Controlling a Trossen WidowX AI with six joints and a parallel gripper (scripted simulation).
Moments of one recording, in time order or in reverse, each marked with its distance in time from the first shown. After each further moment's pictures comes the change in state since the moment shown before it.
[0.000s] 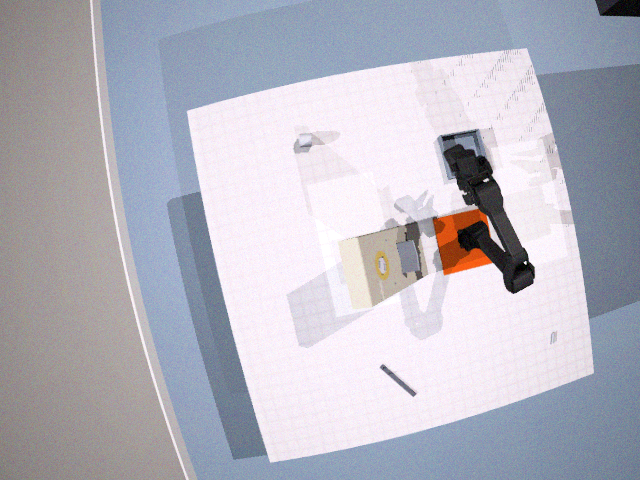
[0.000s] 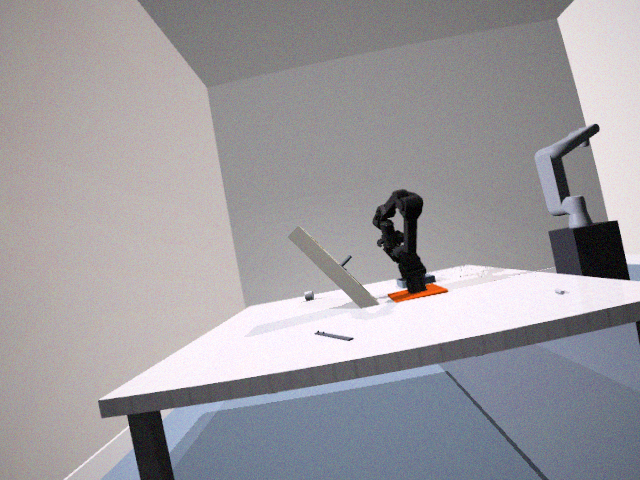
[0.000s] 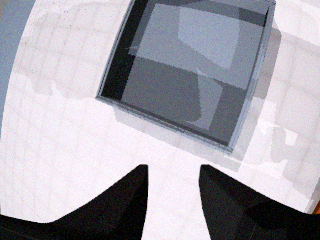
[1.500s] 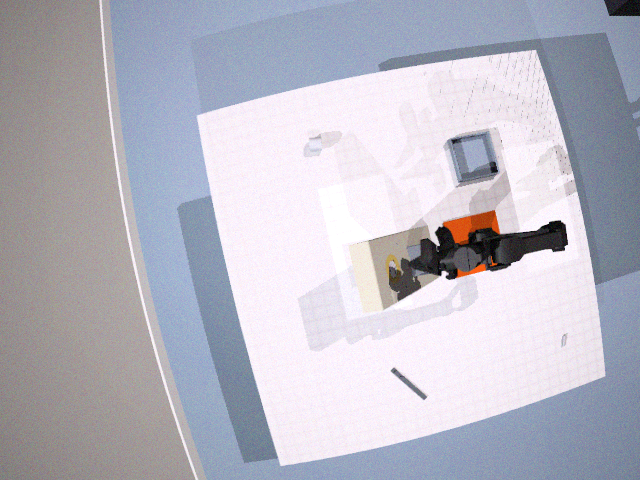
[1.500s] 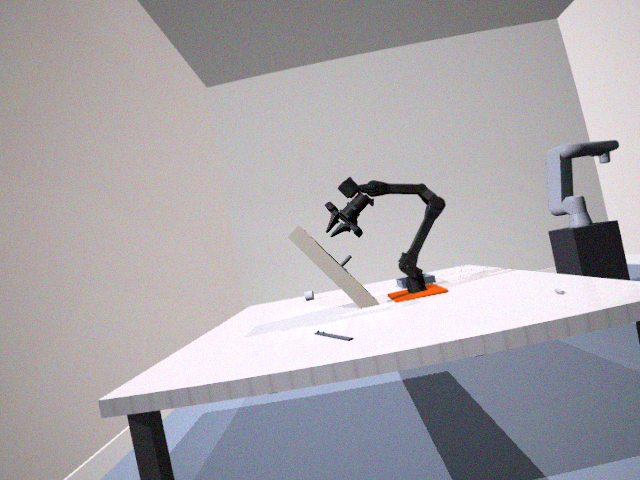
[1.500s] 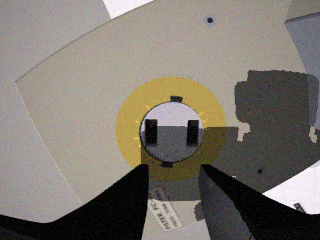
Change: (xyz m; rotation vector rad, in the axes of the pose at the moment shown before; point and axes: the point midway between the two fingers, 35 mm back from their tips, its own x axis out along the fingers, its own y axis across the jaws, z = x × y) arm -0.269 -0.051 -0.242 -0.525 1.110 0.396
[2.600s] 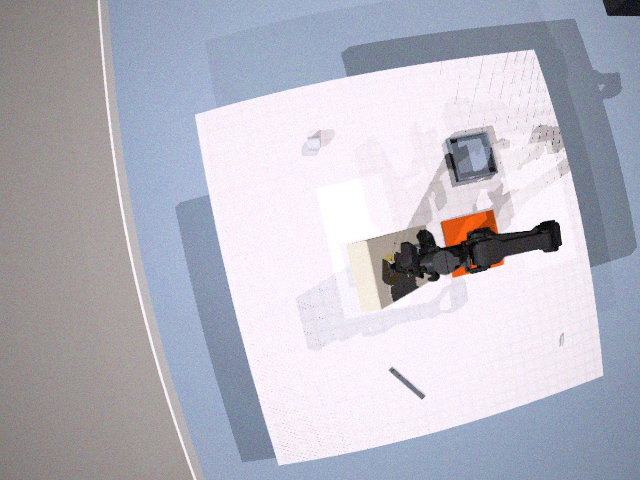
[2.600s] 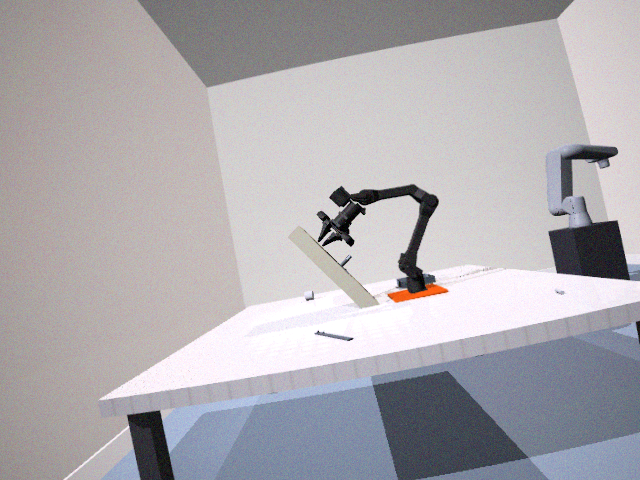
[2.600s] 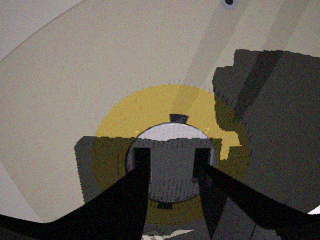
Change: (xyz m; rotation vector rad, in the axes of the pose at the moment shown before) arm 0.047 -0.002 0.000 0.000 0.004 -0.005
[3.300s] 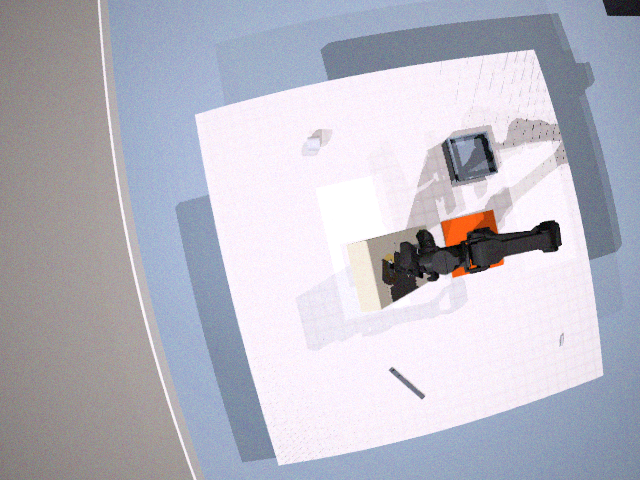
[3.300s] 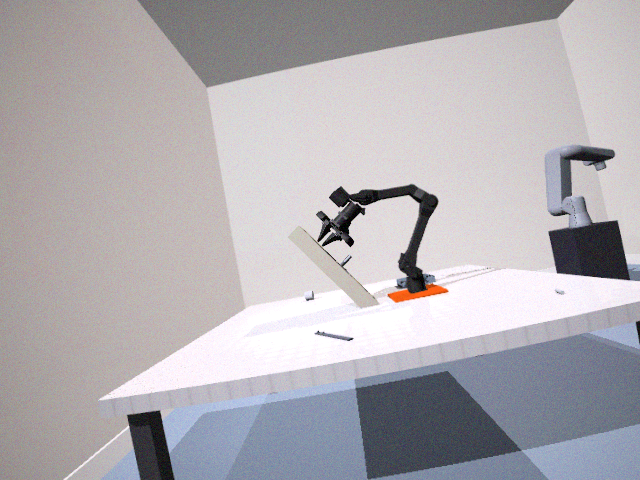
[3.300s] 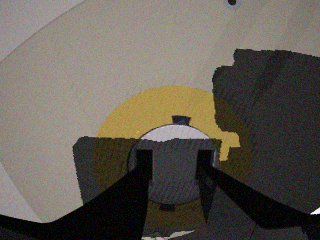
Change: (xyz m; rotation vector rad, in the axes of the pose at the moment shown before) arm 0.001 0.001 0.000 0.001 -0.002 0.000
